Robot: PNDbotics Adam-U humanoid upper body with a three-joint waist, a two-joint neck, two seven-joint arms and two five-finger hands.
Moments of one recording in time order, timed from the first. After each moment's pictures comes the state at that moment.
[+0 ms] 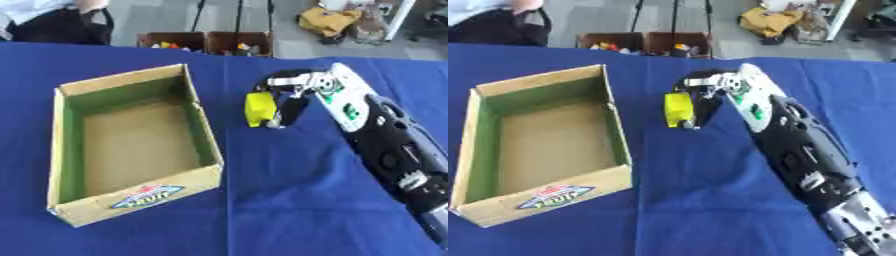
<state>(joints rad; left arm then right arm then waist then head) -0.54 0.52 0.04 -1.99 0.09 -0.32 0.18 -1.08 -0.48 0.22 -0.98 0.70 -0.08 0.78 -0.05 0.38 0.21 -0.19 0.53</state>
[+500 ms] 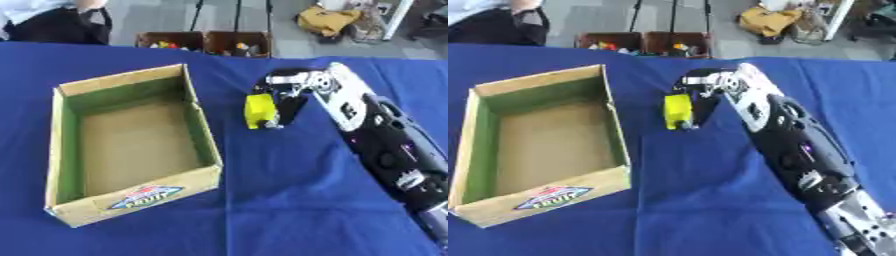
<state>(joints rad) -0.55 0.52 0.04 -1.99 0.09 -0.32 0.18 -1.08 -0.48 0.21 -0.98 0.69 -0.05 0.68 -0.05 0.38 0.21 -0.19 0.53</state>
